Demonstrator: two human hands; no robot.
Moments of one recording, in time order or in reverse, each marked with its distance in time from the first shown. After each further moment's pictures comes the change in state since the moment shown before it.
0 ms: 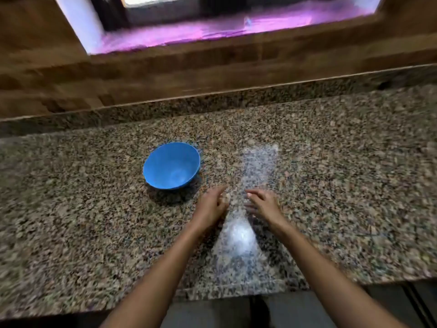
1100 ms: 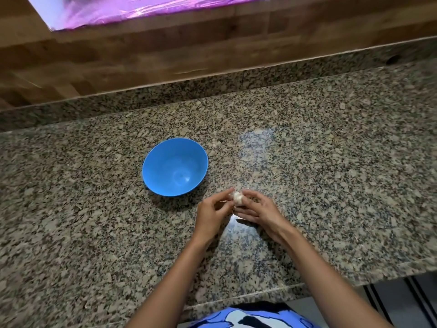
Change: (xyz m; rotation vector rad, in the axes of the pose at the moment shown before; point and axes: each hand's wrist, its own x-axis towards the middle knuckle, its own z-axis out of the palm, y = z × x) left_hand -0.004 -0.031 -0.012 -0.649 0.019 -0.056; right_hand 0.009 0.009 0.035 0.372 -0.129 0.217
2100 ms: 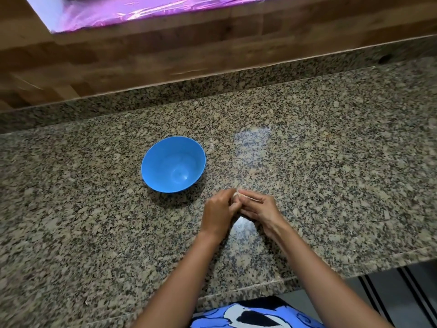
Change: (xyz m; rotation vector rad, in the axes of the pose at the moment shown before) left_hand -0.005 0.001 0.022 0.573 0.090 0.352; right_hand -0.008 0.002 0.006 0.059 0.147 -0.047
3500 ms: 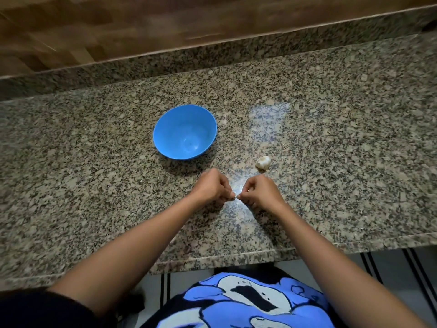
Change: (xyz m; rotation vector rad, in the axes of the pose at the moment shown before) left_hand -0.002 -0.003 -0.047 -0.194 -0.513 -0.583; right_hand -0.003 0.018 0.003 -1.094 -0.041 -0.155
